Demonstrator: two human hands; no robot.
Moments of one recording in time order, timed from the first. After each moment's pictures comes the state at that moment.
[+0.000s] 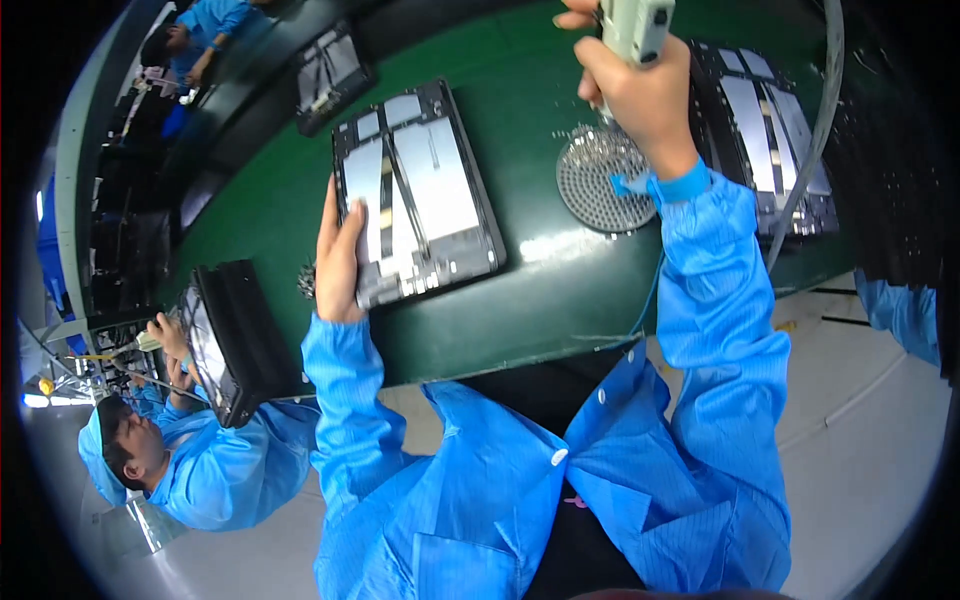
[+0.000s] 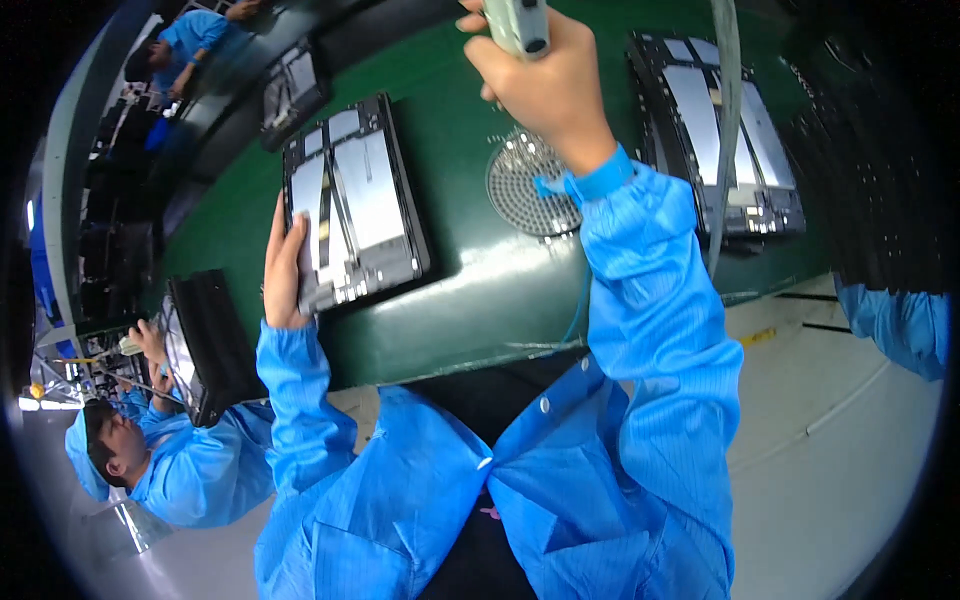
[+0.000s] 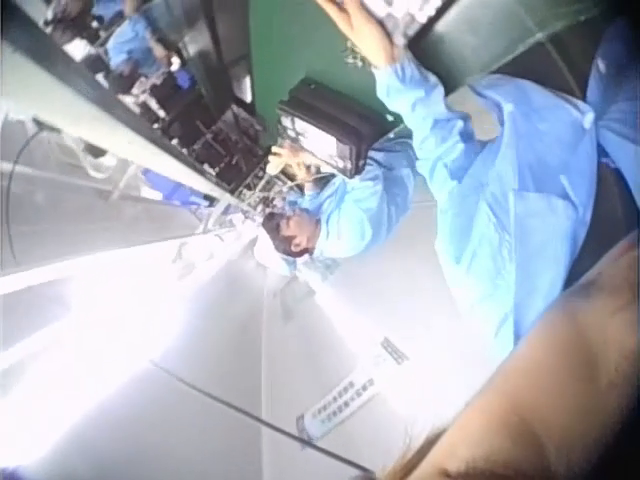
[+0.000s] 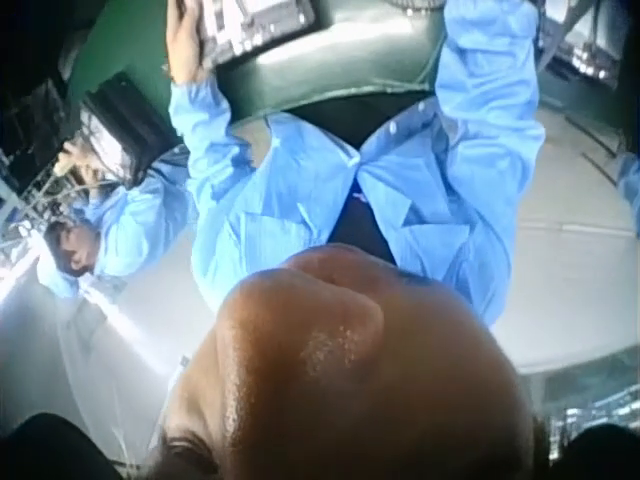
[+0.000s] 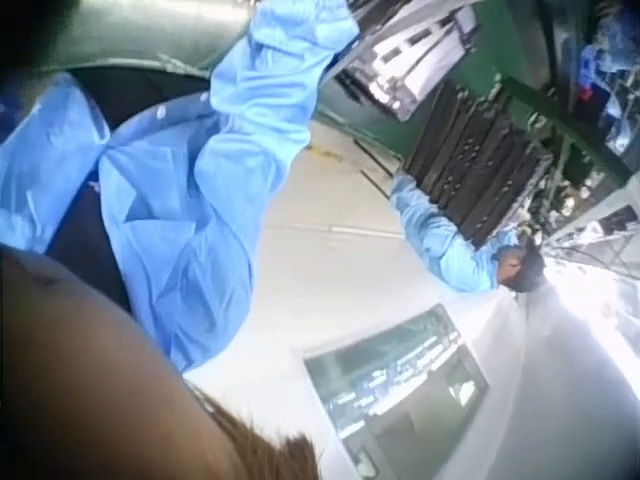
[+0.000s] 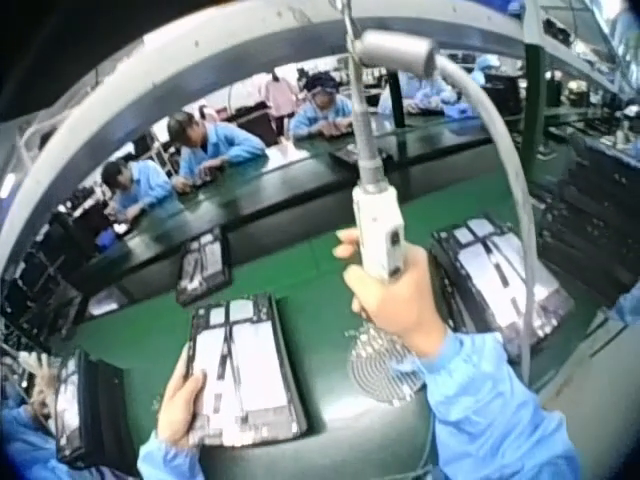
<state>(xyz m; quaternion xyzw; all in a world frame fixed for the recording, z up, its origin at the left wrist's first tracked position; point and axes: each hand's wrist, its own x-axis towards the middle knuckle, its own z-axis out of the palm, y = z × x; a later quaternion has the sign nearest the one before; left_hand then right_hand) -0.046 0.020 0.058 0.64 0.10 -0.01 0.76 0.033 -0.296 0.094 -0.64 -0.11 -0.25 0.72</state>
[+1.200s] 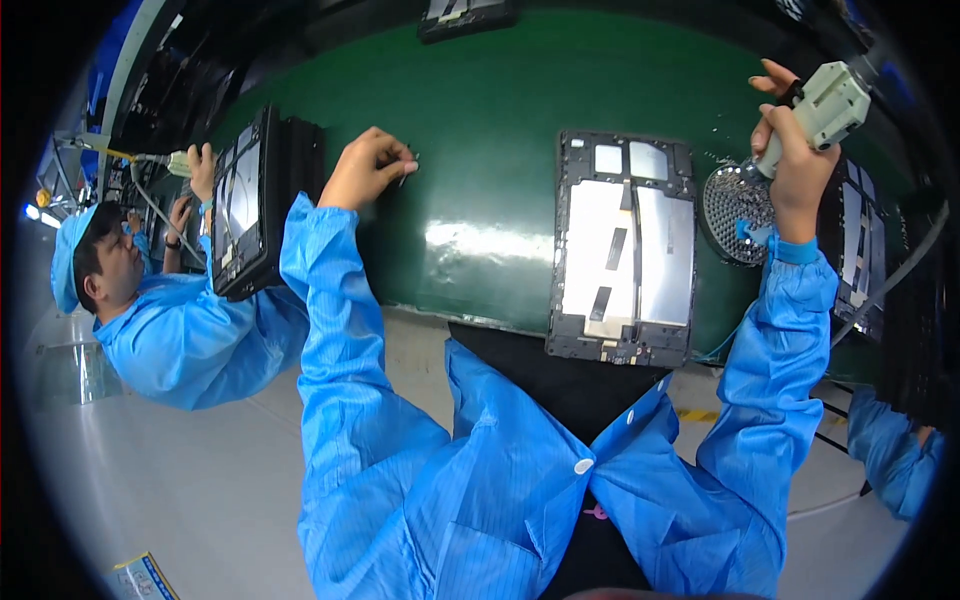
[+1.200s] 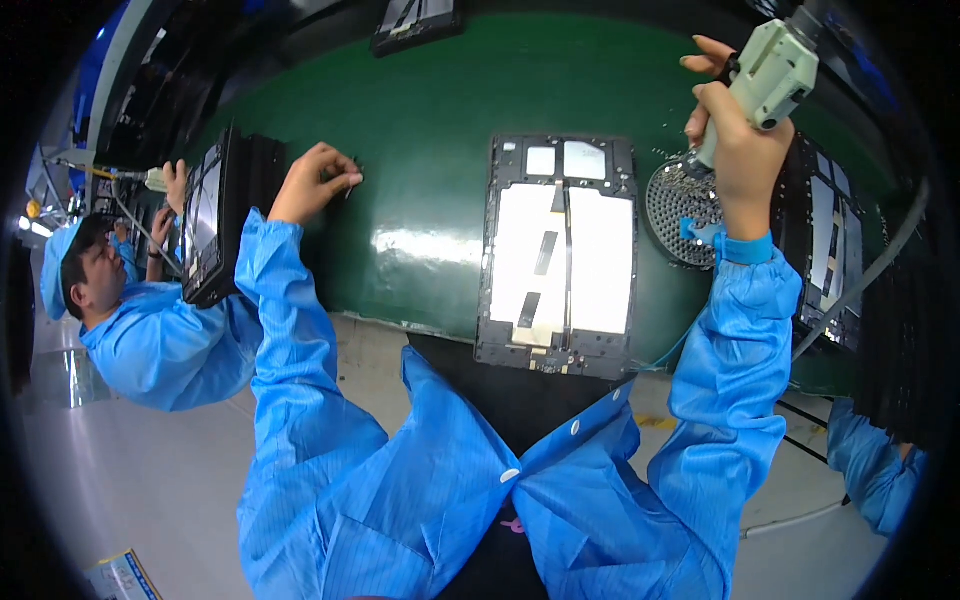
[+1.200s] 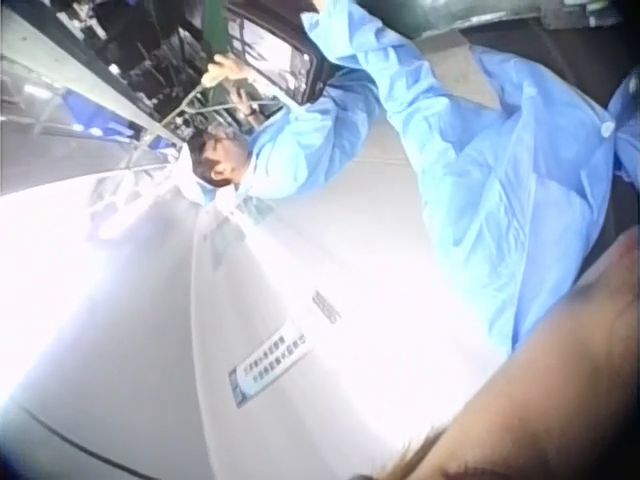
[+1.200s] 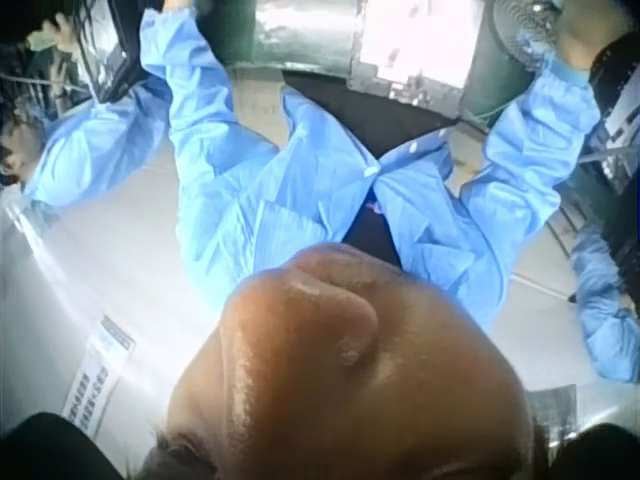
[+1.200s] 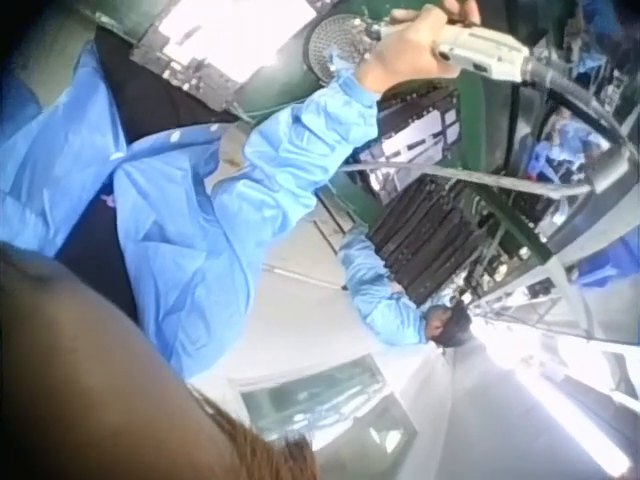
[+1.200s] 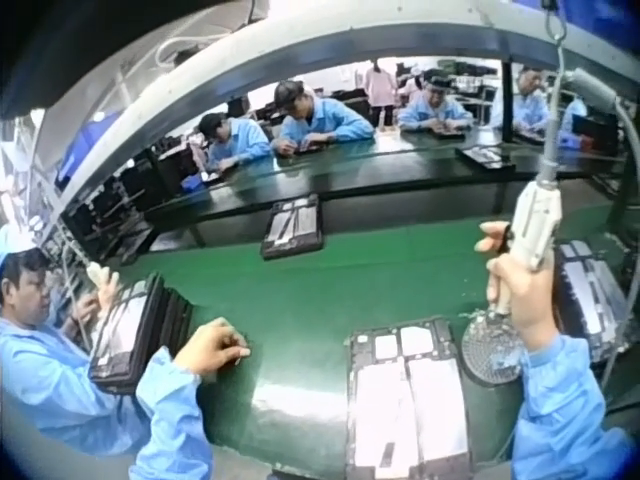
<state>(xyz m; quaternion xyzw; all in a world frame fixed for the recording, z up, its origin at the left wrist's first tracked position) -0.067 0.177 0.036 0.97 -0.05 0.05 0.22 0.026 -0.291 0.084 -0.67 -0.18 -0.22 0.68</state>
